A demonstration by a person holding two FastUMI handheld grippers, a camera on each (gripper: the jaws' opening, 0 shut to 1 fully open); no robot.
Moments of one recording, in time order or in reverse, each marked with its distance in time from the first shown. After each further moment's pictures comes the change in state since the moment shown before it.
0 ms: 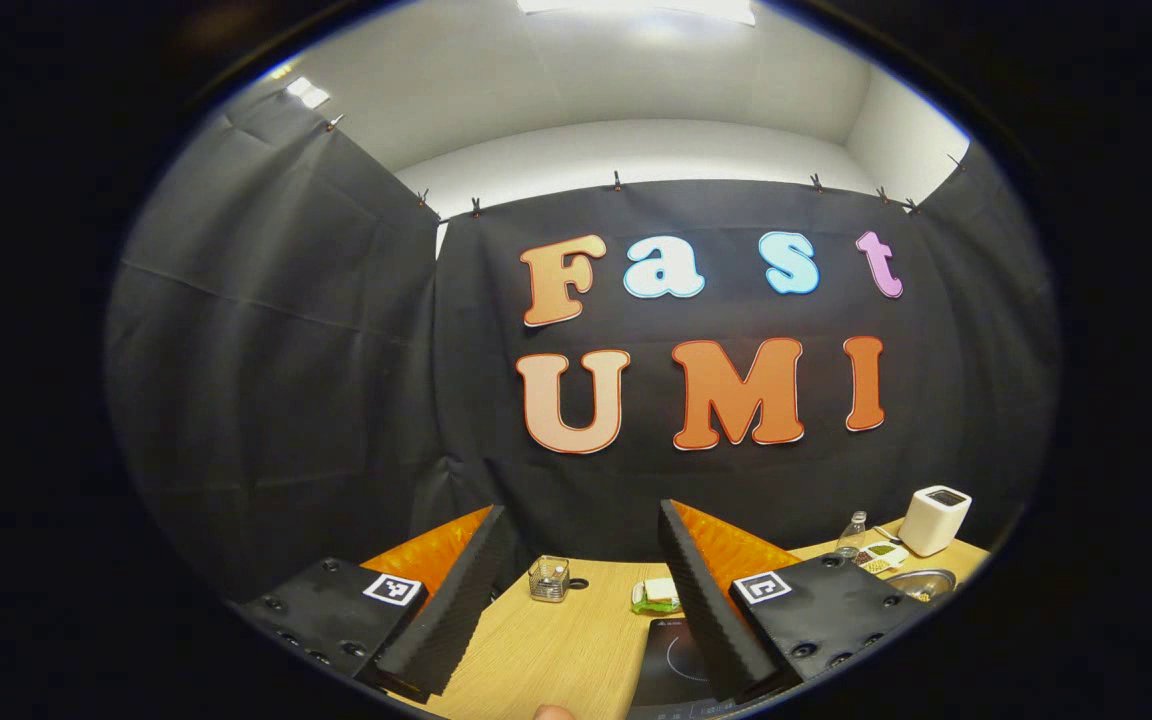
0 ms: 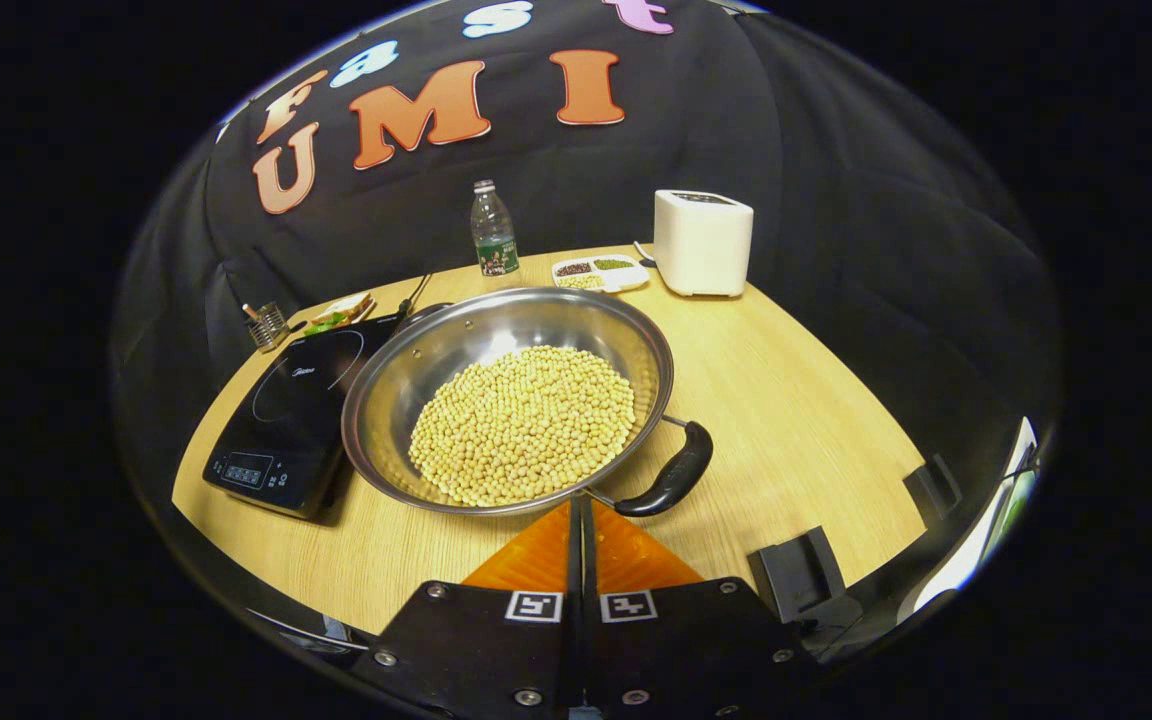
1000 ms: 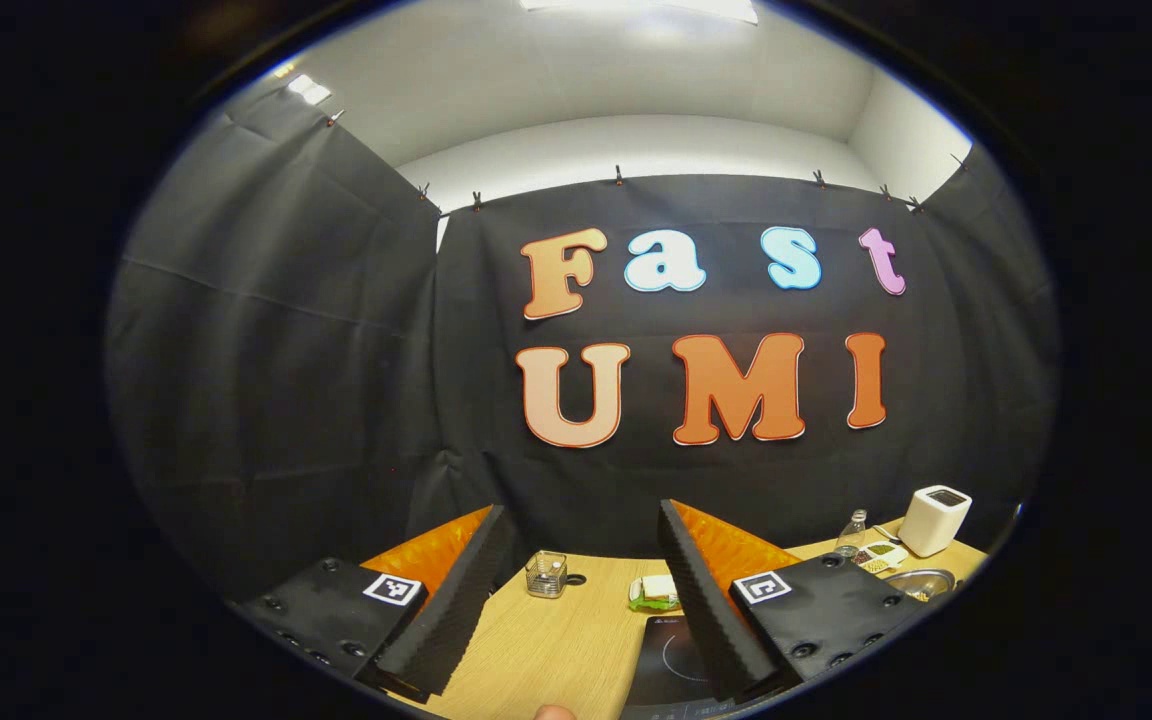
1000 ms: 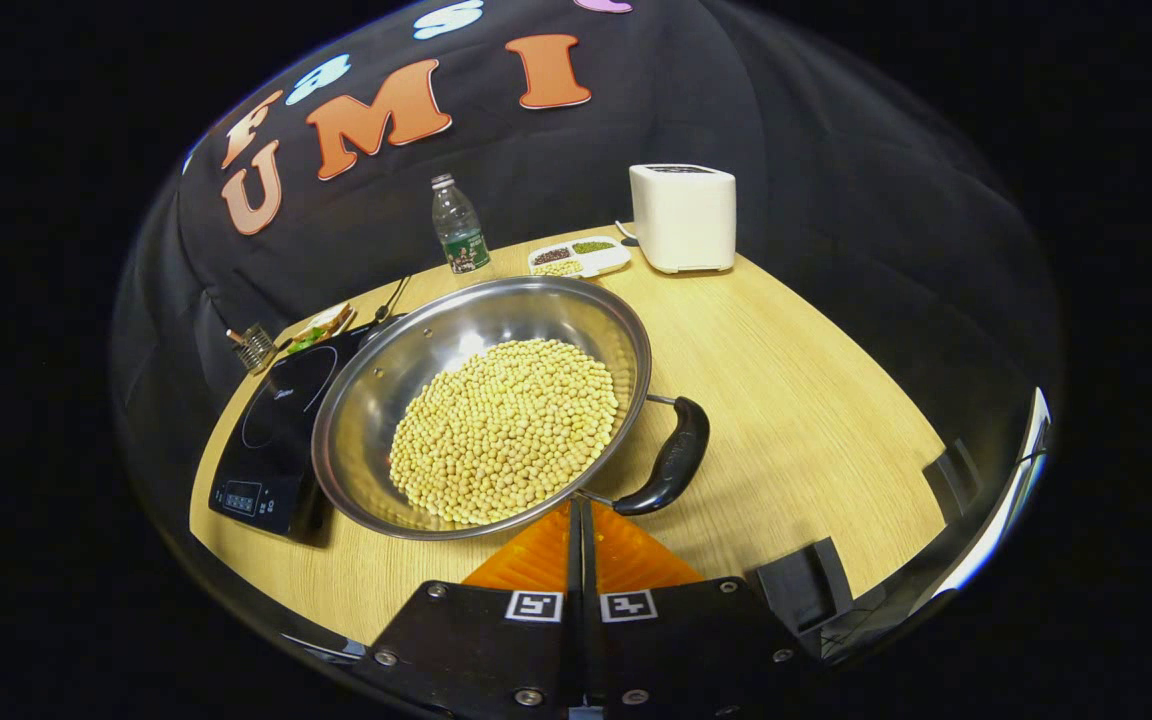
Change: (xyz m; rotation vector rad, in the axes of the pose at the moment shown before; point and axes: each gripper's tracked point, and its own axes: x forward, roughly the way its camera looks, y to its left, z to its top) left arm 0.005 -0.009 -0.006 -0.008 0.014 0.007; right arm 0.020 -0.021 0.010 0.083 0.042 -0.005
